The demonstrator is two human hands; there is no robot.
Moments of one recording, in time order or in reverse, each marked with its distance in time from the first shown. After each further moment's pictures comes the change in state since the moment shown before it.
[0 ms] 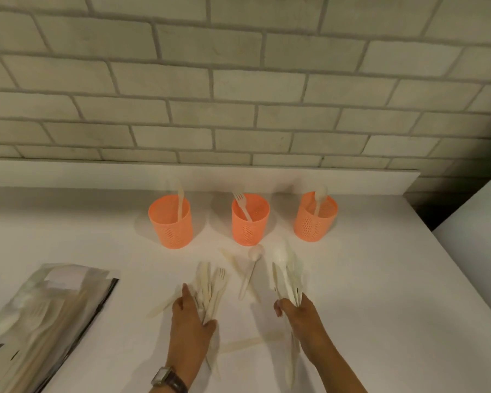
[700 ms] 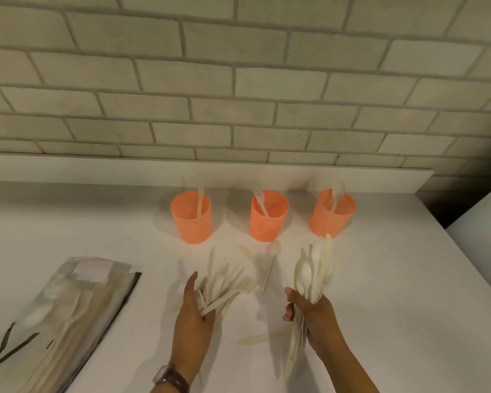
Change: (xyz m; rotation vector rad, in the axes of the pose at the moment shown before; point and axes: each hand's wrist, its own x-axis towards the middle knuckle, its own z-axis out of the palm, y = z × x) left_hand -0.008 -0.016 -0.038 -0.302 0.058 0.116; right_hand -0.007 -0.002 0.026 0.486 0.039 0.009
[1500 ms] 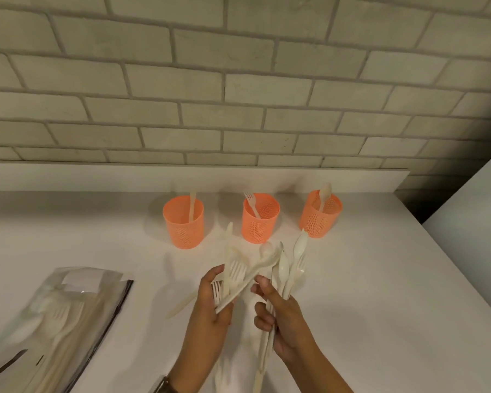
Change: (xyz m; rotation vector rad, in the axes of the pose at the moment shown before) left_hand -0.017 0.049 -0.009 -0.261 -0.214 0.224; right_hand -0.044 -0.015 0.064 0.330 -0.194 0.075
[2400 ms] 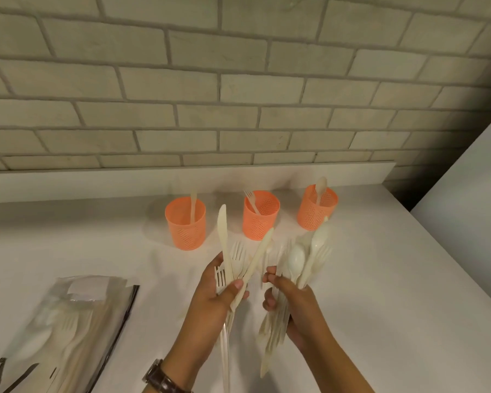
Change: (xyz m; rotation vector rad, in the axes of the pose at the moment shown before) left_hand 0.009 0.038 -0.031 -0.192 -0.118 -0.157; right_hand -0.013 -0.007 0.019 -0.112 0.143 -0.155
